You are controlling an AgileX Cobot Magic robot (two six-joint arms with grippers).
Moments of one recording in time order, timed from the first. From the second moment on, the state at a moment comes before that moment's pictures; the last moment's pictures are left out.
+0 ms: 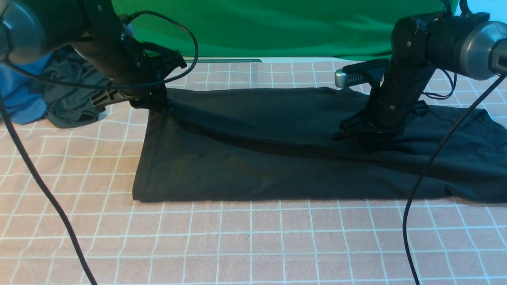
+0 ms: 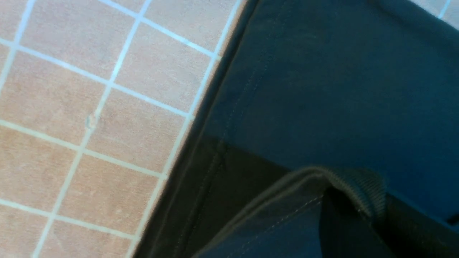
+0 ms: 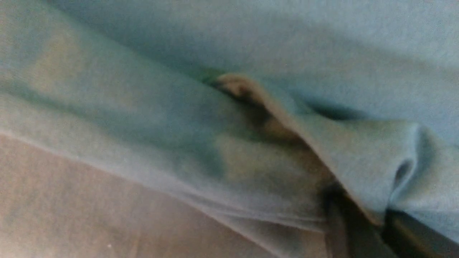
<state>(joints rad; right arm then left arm) 0.27 2.10 -1.65 0.03 1.01 0.00 -0.12 1.91 -1.57 -0.11 0.87 -0.52</state>
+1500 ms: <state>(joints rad) 0.22 2.24 -1.84 0.03 0.59 -0.03 -0.09 2.11 -1.68 0.03 0.53 -0.63</state>
